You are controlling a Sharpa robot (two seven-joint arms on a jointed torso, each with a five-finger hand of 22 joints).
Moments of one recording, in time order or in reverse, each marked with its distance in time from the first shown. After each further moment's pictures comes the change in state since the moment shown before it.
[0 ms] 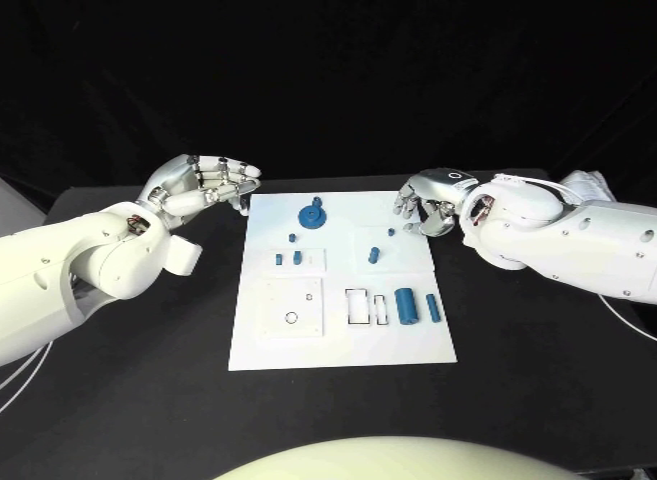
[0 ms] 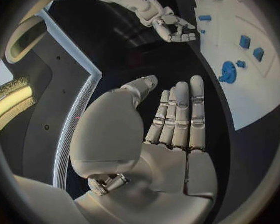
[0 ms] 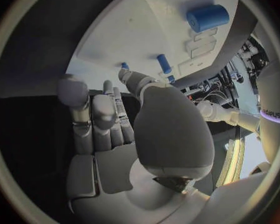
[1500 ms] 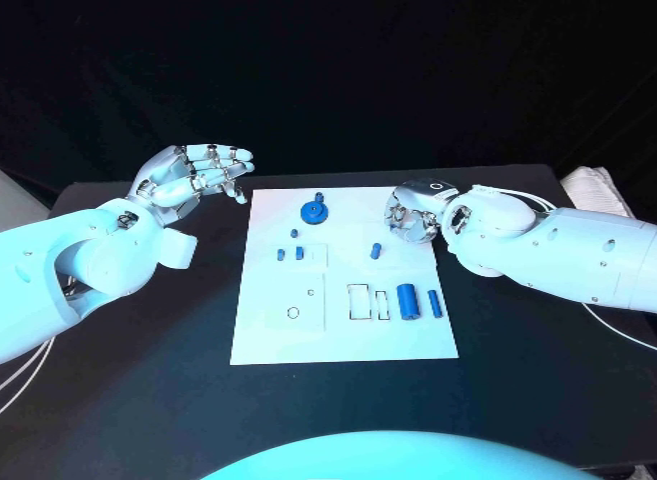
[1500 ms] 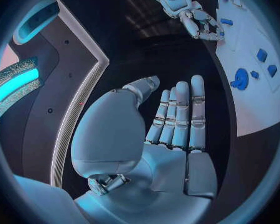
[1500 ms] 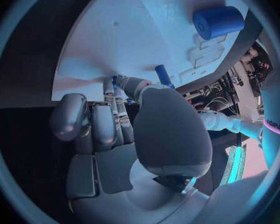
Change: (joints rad) left arm -0.002 -0.037 0.002 0.047 0.134 0.022 0.046; left_hand 0.022 0.014 0.000 -0.006 0.004 0.000 0.007 0.000 0.000 -0.003 0.003 -0.014 -0.011 0.000 0.000 -0.008 -0.003 0.000 0.007 0.000 -0.008 -0.006; right arm -0.050 0.085 0.001 -0.052 -0.041 0.001 -0.043; right_hand 0.008 0.074 0.105 -0.019 -0.047 0.057 -0.014 0.029 0.047 0.054 -0.018 0.002 0.012 0.000 0.000 0.191 0.110 -0.015 -0.005 0.004 0.246 0.277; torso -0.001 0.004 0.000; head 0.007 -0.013
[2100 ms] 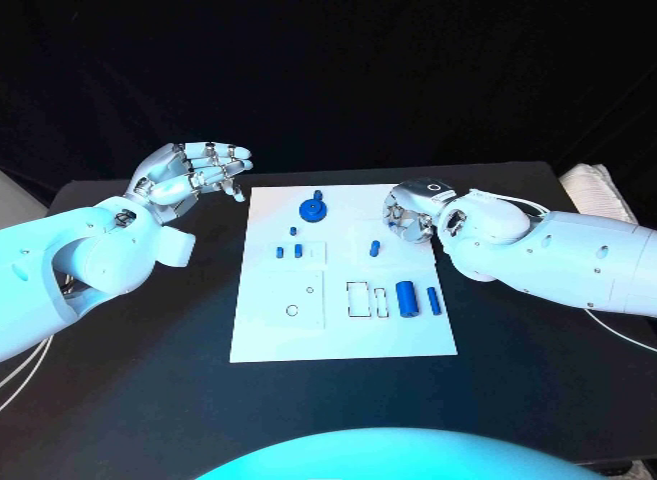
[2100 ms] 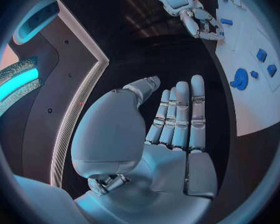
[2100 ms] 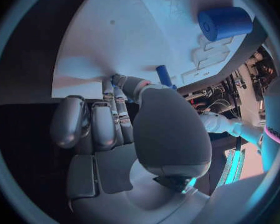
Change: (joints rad) left arm 0.000 -0.001 0.000 0.000 0.000 0.000 -0.003; left_hand 0.004 0.004 0.003 -0.003 0.000 0.000 0.007 0.000 0.000 0.000 0.000 0.000 -0.003 0.000 0.000 0.000 -0.001 0.000 0.004 -0.004 0.000 0.000; right arm -0.017 0.002 -0.004 0.018 -0.047 -0.063 -0.054; right_hand 0.017 0.020 0.027 -0.061 0.004 0.035 -0.006 0.032 0.033 0.022 0.013 0.006 0.022 0.003 -0.012 0.011 -0.008 -0.011 0.003 -0.003 0.054 0.061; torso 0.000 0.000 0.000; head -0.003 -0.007
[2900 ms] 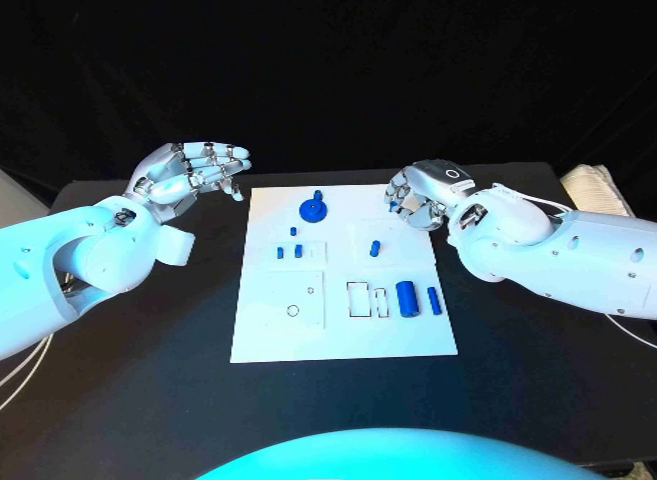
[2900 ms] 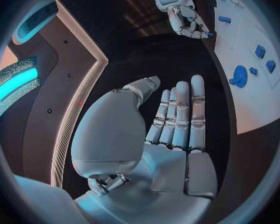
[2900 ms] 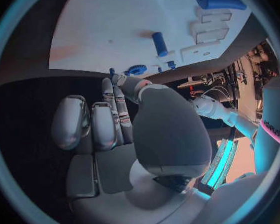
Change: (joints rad) left arm 0.000 0.001 0.000 -0.014 0.001 -0.001 -0.002; left_hand 0.000 0.000 0.000 0.000 0.000 0.000 0.000 0.000 0.000 -0.004 0.004 -0.004 -0.002 -0.002 0.002 -0.004 0.000 0.000 0.000 0.000 0.000 0.000; right arm 0.019 -0.084 0.013 0.129 0.005 -0.195 -0.010; right_hand 0.004 0.003 0.005 -0.011 -0.005 0.003 -0.004 0.007 0.007 0.003 0.003 0.000 0.005 0.000 0.001 0.008 0.005 0.002 0.000 0.000 0.015 0.016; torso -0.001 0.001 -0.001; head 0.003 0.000
